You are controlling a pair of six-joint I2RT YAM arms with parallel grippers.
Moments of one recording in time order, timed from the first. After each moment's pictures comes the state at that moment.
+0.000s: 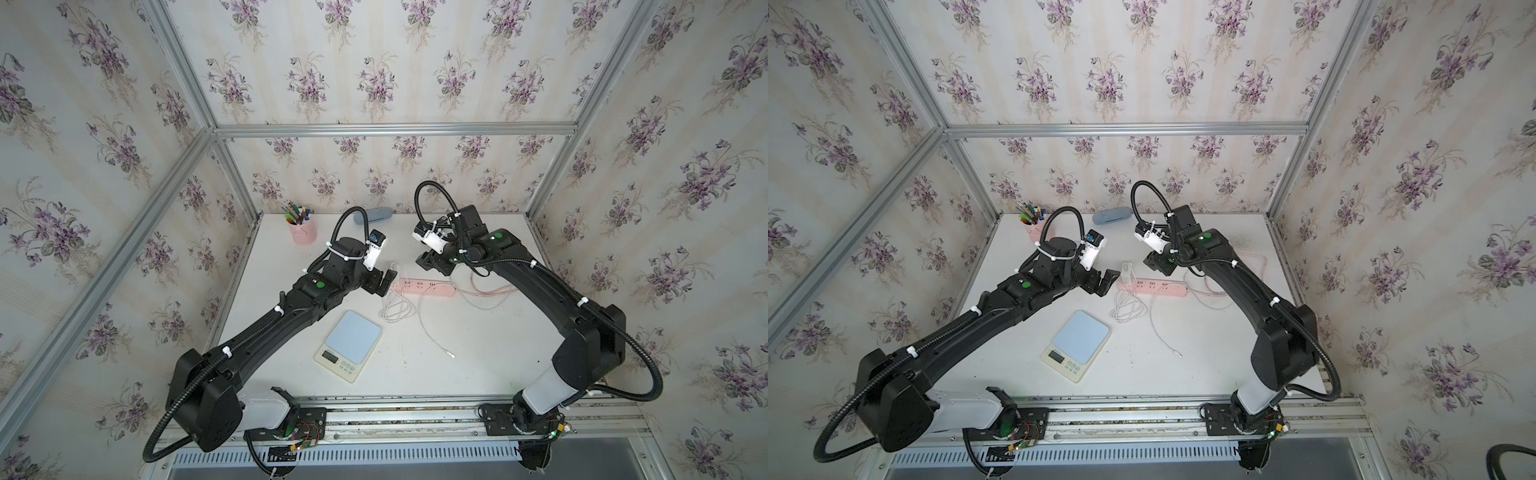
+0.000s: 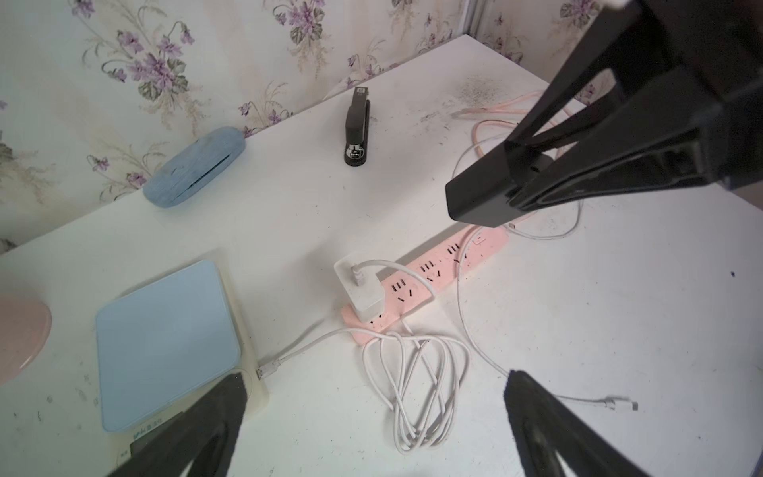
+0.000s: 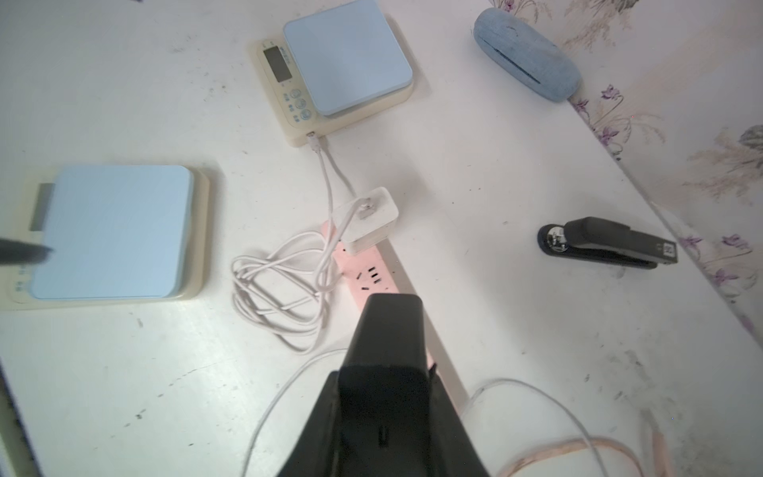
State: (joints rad) left arm -0.56 1.36 1.11 -0.35 0.06 0.00; right arm 0.50 1.66 1.52 -0.78 -0.24 -0.51
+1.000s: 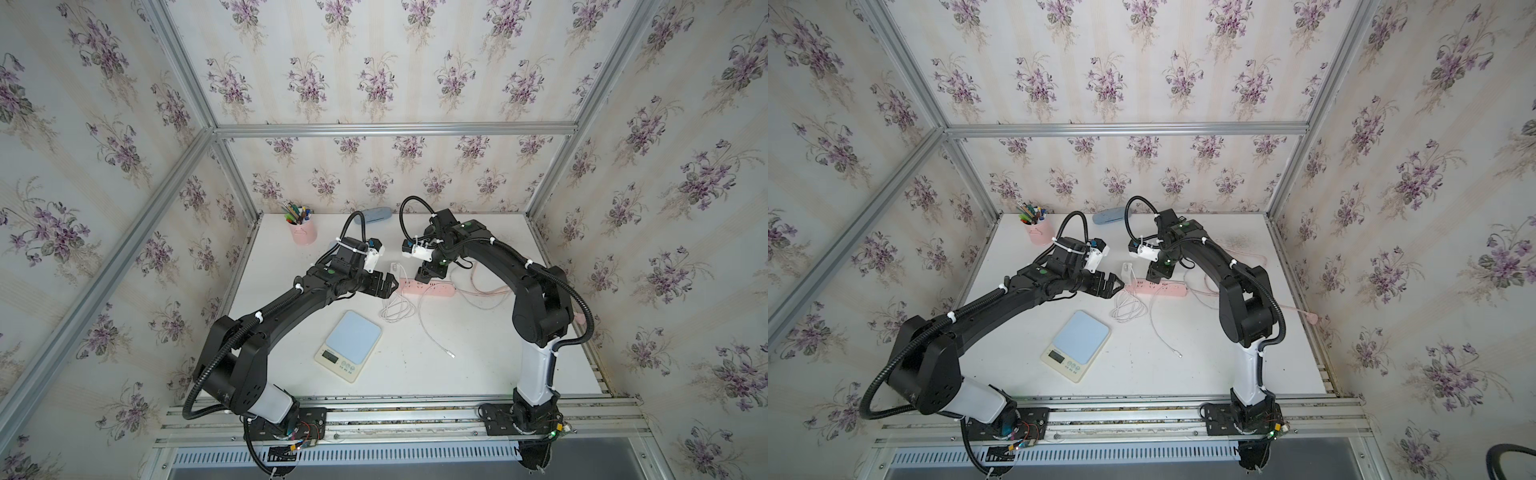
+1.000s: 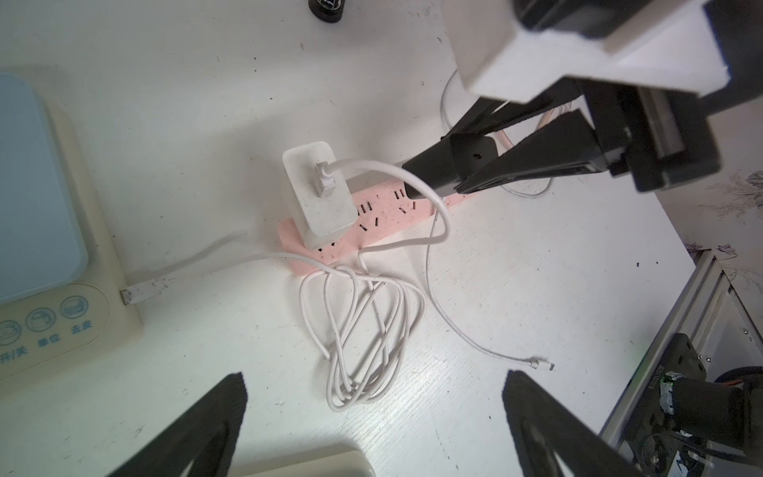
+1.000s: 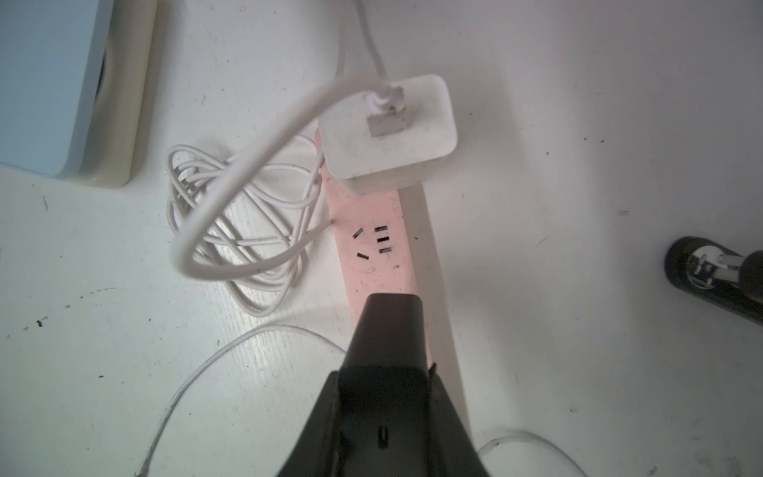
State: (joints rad) left arm -0.50 1.53 1.11 -0.41 0.29 -0.20; right arm 0.45 2.00 1.70 -0.98 -0.29 -0.81
